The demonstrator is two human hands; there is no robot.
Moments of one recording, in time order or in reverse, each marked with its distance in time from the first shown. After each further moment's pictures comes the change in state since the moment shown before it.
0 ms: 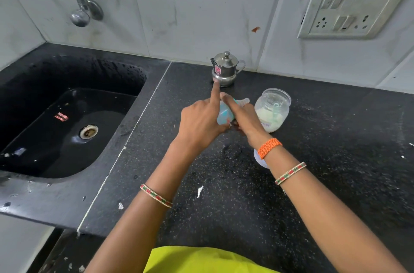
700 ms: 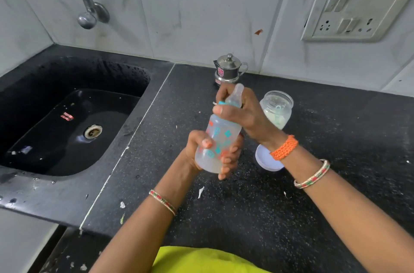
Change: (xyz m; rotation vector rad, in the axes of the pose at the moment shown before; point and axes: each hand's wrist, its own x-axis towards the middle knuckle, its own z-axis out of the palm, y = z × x) left_hand -0.020 -0.008 0.025 -2.138 -1.379 0.346; right_hand -0.039 -0.040 -0.009 0.123 -0.461 -0.688
